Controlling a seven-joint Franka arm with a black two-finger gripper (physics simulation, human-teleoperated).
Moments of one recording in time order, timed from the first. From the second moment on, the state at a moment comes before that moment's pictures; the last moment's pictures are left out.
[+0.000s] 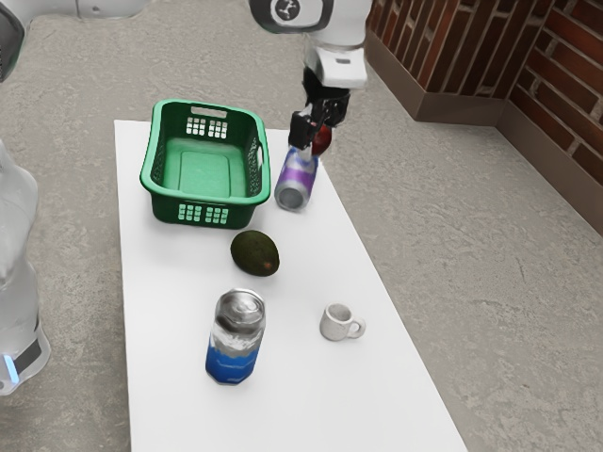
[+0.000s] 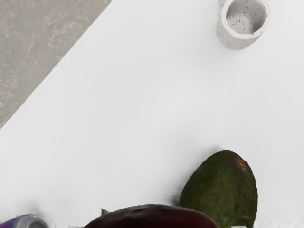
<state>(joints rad) 0.01 -0.22 -0.02 -1.71 0.04 1.58 0.77</state>
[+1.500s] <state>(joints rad) 0.47 -0.37 0.08 -2.15 0.06 1.60 0.53</state>
